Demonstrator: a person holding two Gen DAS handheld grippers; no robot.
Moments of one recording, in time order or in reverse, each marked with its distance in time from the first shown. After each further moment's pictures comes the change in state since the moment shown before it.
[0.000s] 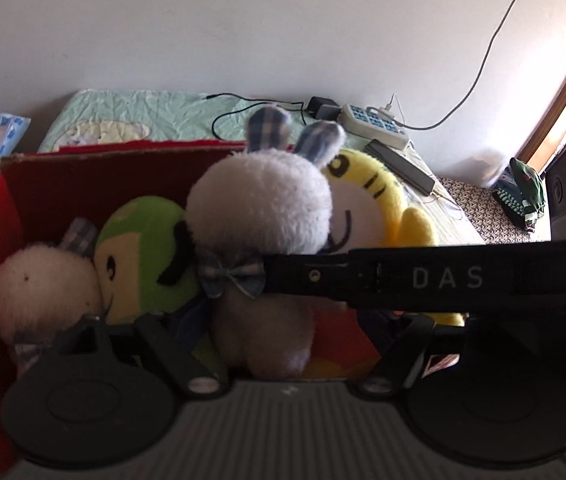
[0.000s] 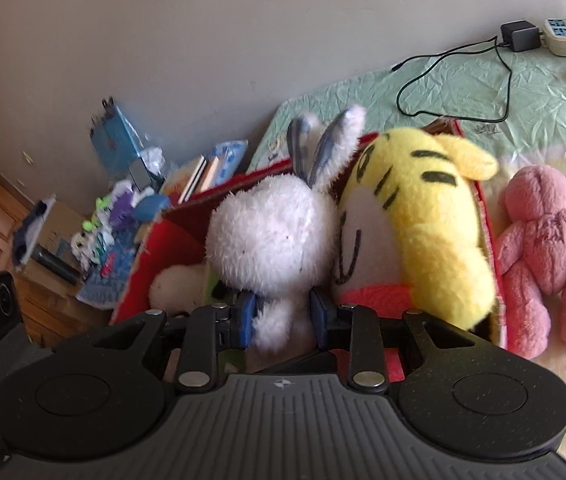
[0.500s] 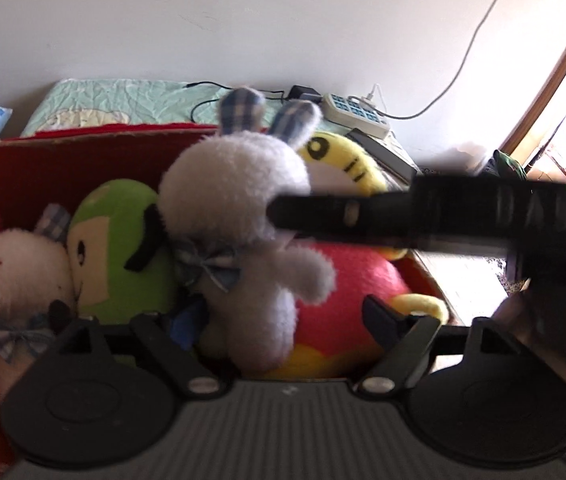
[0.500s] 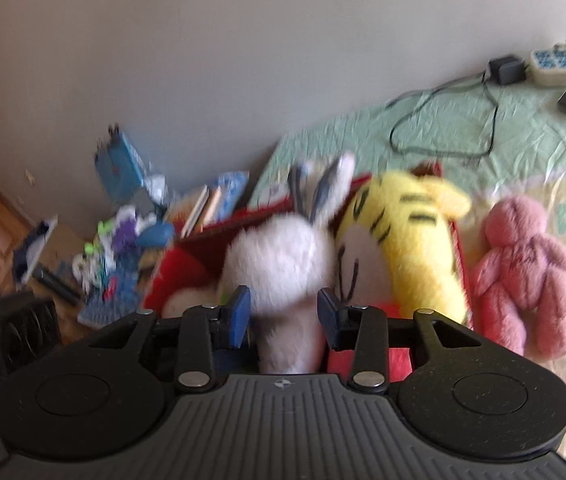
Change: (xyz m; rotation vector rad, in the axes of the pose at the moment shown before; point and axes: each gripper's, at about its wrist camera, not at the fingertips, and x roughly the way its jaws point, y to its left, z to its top) left arm 0.002 -0.014 -0.013 0.011 0.021 -0.060; right arm -0.038 0.005 0.003 0.010 -0.131 -0.013
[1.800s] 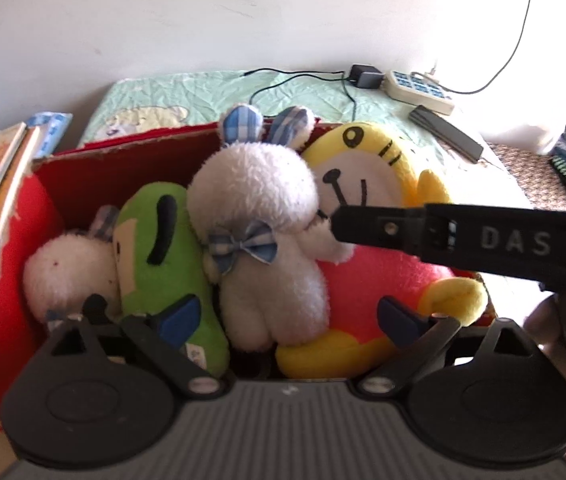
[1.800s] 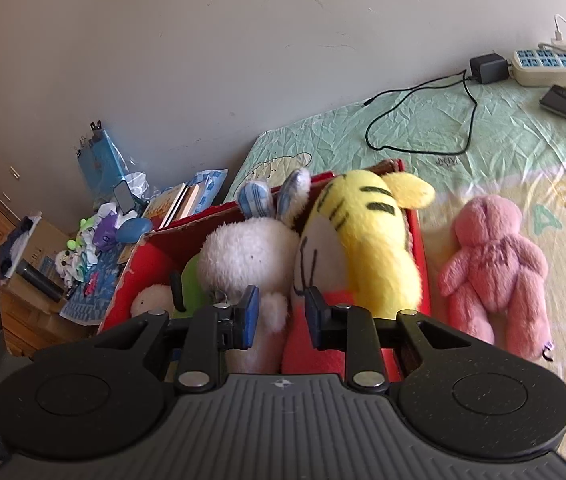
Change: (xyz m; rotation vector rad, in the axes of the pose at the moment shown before) left arm 0.010 -0.023 0.018 0.007 0.080 0.296; right arm 0.002 -0.023 0.001 -0.007 0.038 -0.036
